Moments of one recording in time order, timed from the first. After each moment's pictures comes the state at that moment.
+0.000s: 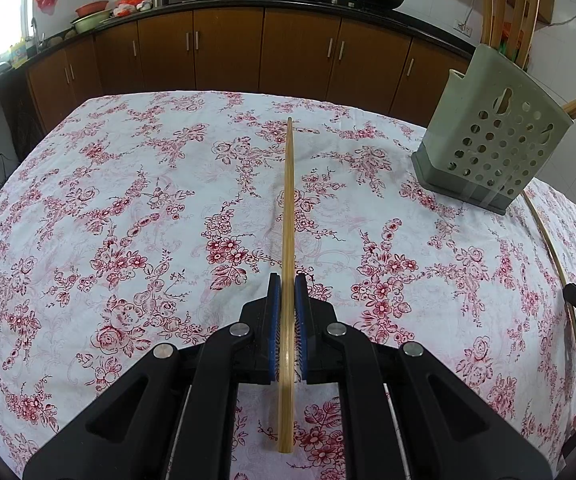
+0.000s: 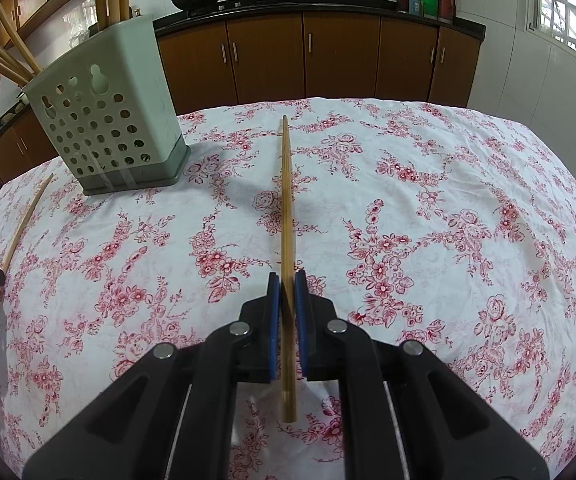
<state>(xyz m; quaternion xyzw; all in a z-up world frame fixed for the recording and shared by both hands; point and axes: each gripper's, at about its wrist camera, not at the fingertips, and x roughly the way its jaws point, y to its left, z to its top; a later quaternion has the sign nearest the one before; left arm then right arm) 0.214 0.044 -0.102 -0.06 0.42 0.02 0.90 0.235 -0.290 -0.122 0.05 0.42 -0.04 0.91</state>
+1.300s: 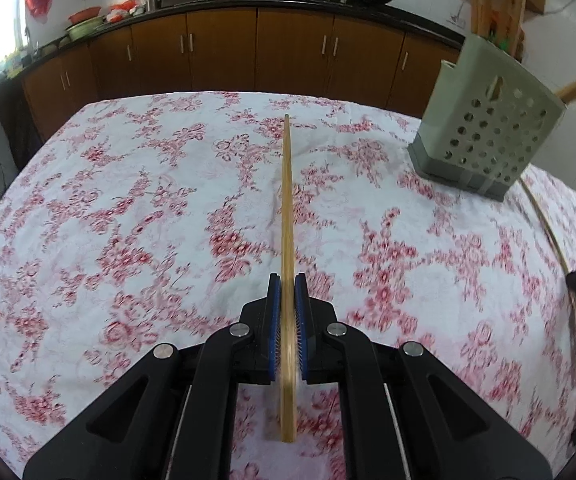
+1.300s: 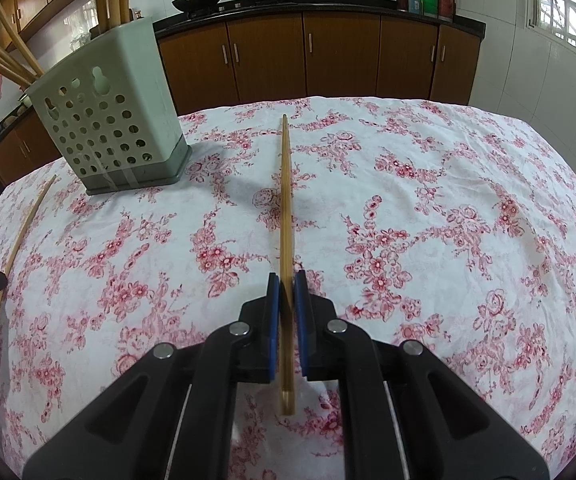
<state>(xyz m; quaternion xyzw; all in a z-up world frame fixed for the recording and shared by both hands) 0.205 0.041 -0.102 -0.04 0.43 0.01 0.90 0.228 -0.292 -0.121 0.06 0.42 -0.03 0.91</state>
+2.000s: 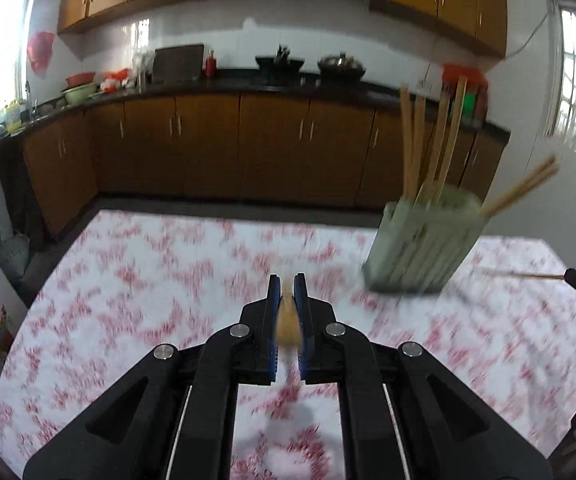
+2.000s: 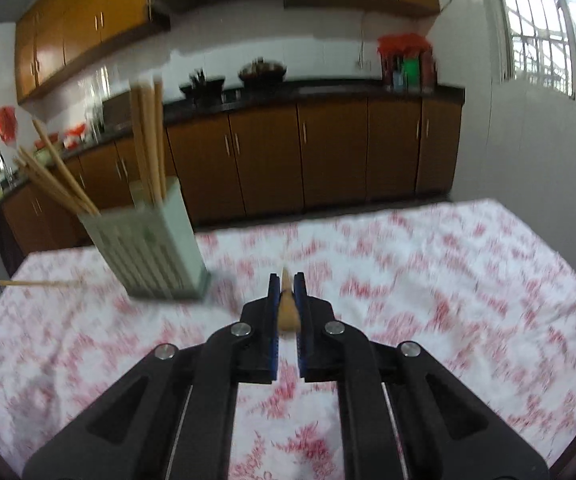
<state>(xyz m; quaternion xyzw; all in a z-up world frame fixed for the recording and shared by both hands) 0.185 0.053 0.023 -0.04 0.29 -0.03 0.96 0.189 -0.311 -0.001 0.06 0.25 -0.04 0.97</state>
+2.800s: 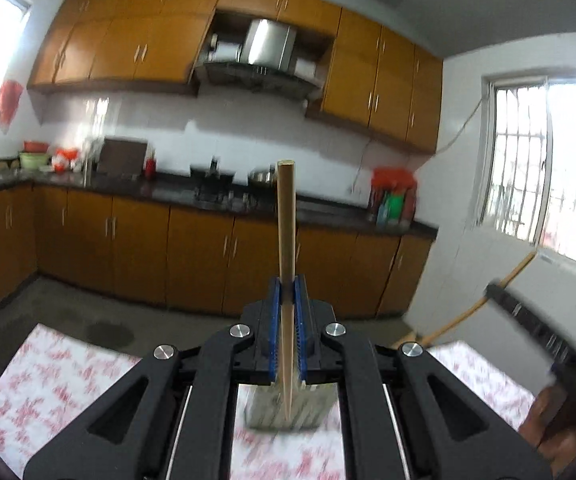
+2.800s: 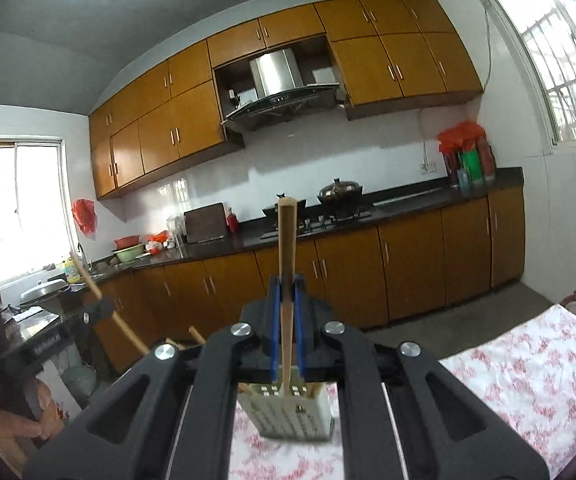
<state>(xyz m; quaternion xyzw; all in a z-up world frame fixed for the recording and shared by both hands) 0.178 -0.017 0.159 -0.09 0.09 -0.13 0.98 0.180 -0.268 0.149 0.11 0.06 0.09 0.99</state>
